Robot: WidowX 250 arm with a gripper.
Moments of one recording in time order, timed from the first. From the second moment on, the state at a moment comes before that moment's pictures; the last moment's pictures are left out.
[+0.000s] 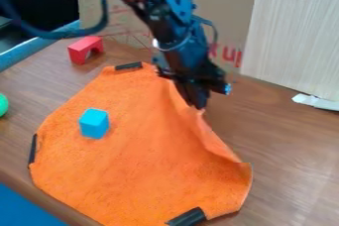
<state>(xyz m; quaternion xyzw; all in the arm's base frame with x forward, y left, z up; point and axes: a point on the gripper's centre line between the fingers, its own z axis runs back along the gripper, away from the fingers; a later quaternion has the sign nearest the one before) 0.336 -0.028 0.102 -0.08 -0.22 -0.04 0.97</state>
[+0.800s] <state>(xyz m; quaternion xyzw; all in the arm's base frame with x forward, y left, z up) 0.280 0.049 0.133 -0.08 -0.31 -0.05 0.95</state>
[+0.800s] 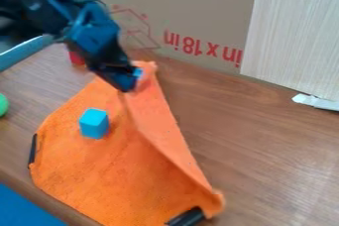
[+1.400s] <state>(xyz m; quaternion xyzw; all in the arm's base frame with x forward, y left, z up) 0.240 0.101 0.139 -0.08 -0.33 -0.04 0.94</state>
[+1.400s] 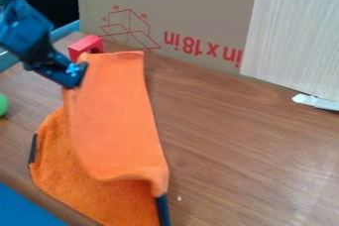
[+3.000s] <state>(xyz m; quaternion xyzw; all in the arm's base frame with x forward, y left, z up) 0.206 0.135 0.136 -0.07 -0.22 0.01 0.97</state>
